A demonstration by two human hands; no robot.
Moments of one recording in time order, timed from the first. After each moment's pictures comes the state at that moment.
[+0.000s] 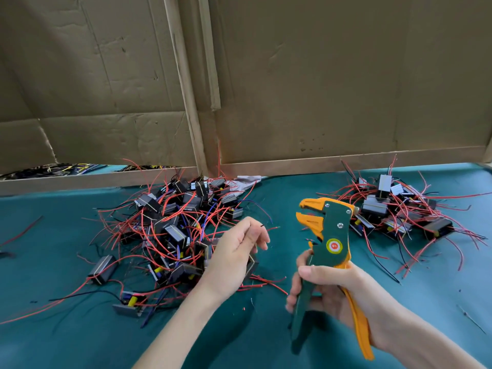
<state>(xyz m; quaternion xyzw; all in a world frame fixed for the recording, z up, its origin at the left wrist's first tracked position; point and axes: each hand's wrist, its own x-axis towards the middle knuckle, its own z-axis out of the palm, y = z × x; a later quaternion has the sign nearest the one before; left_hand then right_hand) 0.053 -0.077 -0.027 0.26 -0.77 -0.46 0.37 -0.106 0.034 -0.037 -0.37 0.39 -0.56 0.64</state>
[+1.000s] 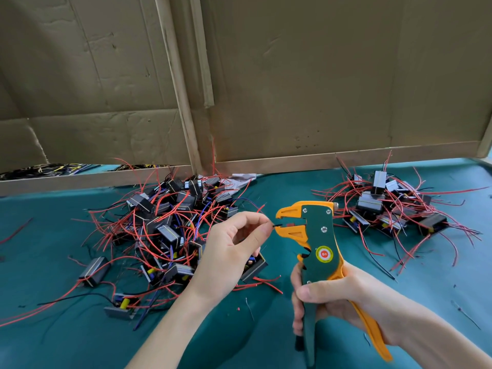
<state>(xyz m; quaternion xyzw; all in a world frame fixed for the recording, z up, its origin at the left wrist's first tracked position) 0.053 -0.064 -0.007 0.23 -0.71 -0.52 0.42 -0.109 0.044 -0.019 -0.45 0.43 -0.46 0.63</state>
